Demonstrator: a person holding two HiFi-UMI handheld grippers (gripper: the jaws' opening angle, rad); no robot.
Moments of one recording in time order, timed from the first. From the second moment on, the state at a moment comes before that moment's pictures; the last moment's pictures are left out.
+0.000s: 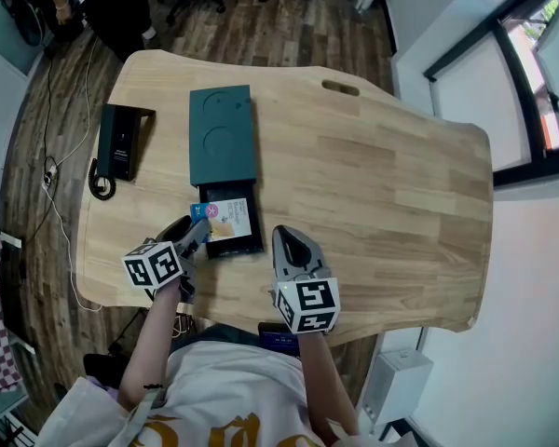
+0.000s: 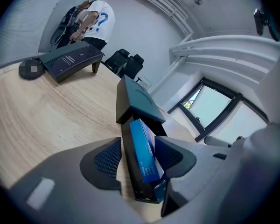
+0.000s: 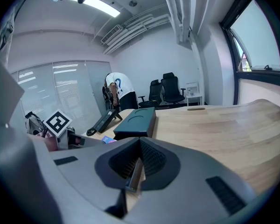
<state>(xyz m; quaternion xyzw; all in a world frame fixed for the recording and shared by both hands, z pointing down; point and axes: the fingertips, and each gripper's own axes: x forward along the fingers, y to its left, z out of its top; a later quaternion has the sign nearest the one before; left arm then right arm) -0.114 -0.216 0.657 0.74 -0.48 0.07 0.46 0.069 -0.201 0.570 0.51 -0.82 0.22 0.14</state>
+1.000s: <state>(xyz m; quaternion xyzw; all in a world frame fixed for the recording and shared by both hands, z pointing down) -0.112 -0.217 0.610 0.76 -0.45 0.00 0.47 0.063 -0.197 0.549 0.50 -0.83 0.22 0.12</state>
